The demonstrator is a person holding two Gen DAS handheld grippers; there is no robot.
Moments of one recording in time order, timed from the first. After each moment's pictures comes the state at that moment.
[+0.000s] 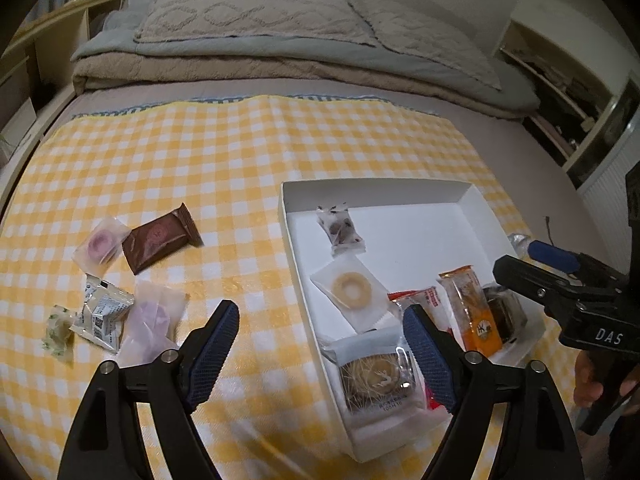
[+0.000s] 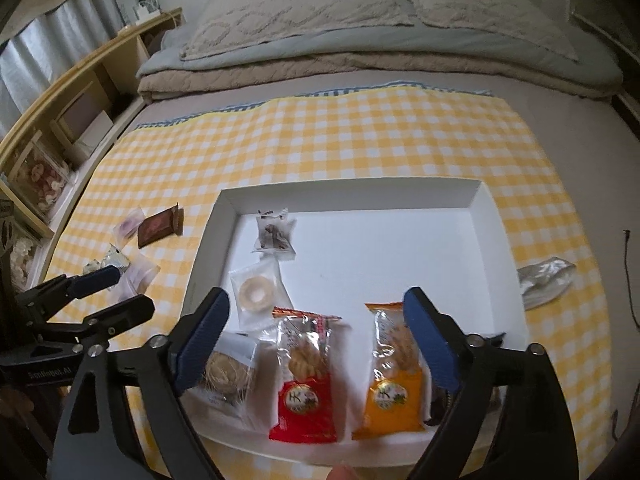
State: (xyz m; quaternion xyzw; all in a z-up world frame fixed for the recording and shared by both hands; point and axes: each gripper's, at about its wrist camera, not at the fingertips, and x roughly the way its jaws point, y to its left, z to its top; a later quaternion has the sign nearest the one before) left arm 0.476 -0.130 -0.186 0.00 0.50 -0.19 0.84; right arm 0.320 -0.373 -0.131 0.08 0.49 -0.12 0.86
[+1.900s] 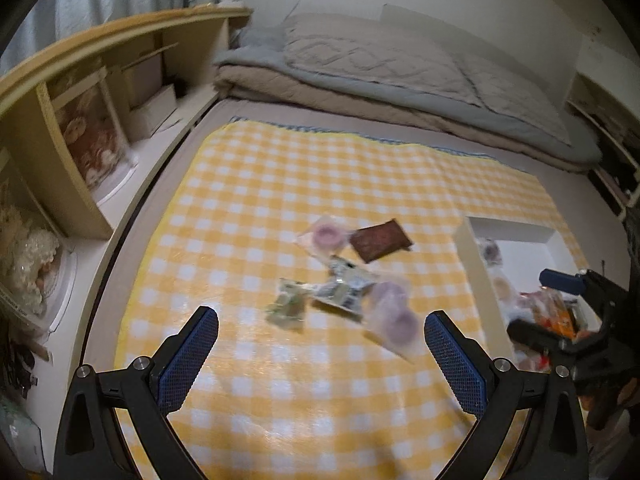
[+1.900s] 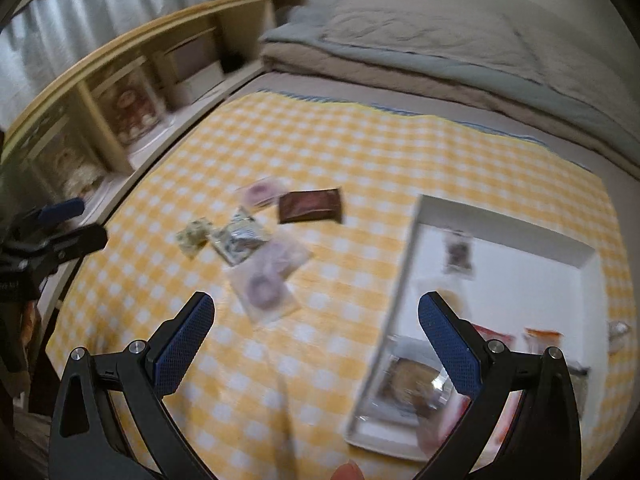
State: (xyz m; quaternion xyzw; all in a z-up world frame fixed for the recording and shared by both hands) left arm 0.393 0.093 -0.105 0.00 0.46 -0.06 0.89; right arm 0.361 -0.182 -0.158 -0.01 0.49 0.05 0.87
